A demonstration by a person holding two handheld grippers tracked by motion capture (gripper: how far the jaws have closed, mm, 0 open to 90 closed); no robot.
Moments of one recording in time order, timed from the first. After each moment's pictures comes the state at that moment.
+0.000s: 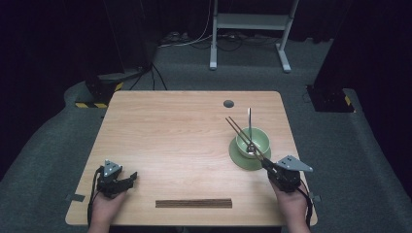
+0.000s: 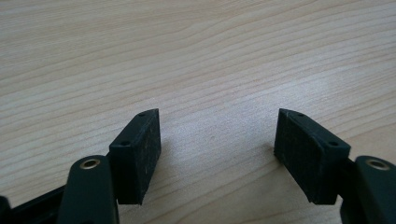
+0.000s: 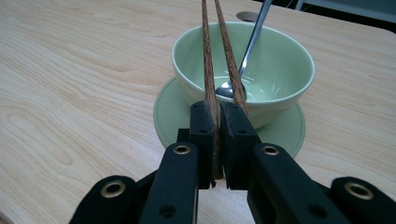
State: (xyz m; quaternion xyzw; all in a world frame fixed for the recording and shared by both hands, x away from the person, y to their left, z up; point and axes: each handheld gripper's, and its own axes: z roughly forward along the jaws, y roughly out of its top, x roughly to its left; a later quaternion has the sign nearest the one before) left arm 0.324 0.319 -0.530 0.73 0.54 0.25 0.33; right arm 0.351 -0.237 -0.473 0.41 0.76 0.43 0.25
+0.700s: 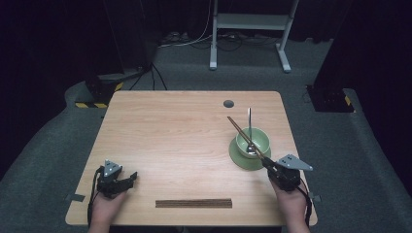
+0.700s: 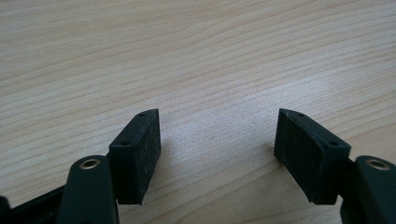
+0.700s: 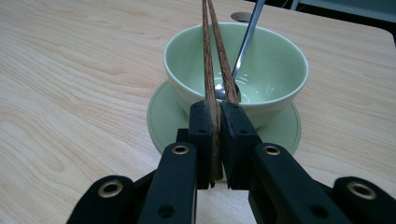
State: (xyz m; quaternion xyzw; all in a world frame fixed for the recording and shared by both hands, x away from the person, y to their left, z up) left arm 0.325 0.320 -0.530 0.73 0.54 0.25 0.33; right arm 0.354 -0.238 -0.475 0.42 0.76 0.43 0.25
